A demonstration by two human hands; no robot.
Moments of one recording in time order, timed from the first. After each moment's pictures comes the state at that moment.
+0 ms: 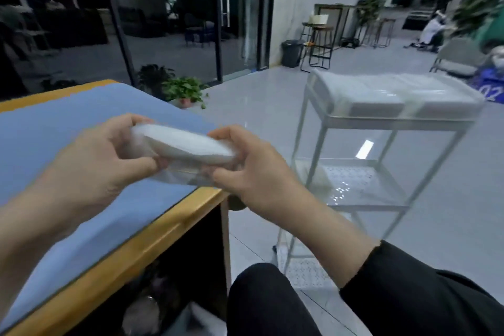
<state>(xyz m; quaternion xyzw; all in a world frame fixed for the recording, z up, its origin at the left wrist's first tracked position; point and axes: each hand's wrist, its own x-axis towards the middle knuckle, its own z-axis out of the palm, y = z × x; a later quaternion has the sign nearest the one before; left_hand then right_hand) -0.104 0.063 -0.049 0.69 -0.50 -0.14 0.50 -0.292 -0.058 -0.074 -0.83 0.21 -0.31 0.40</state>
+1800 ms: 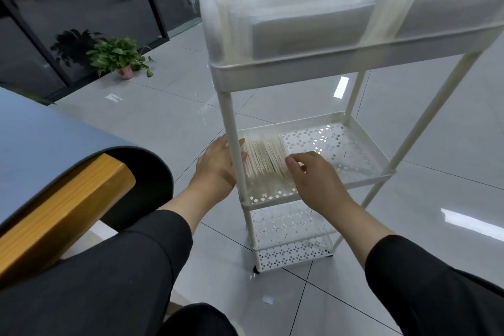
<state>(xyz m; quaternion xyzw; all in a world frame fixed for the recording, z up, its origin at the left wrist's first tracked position) -0.248 -0.289 -0.285 0.74 -0.60 -0.18 0.25 -0.458 -0.315 -0.302 -0.72 0.56 -0.27 0.31</state>
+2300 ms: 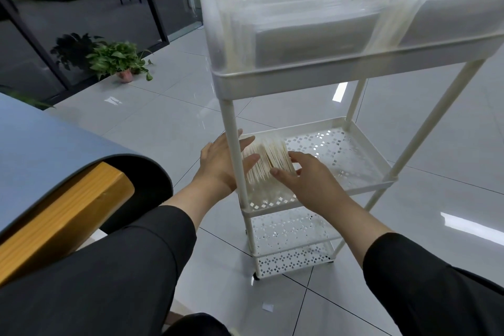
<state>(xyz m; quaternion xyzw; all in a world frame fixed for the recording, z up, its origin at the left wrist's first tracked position) -0.251 -0.308 -0.273 0.72 -0.66 -0.13 0.17 -0.452 -0.332 -0.304 -0.73 0.55 -0.24 0.33</state>
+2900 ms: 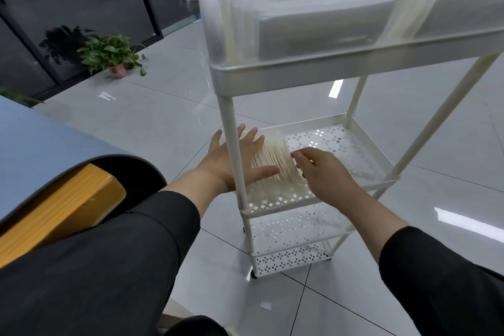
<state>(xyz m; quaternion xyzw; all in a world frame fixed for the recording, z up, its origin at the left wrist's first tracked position) -0.248 -0.338 -0.285 0.65 -0.76 -0.06 -0.04 -0.466 -0.345 -0.297 -0.70 0.56 -0.26 0.36</state>
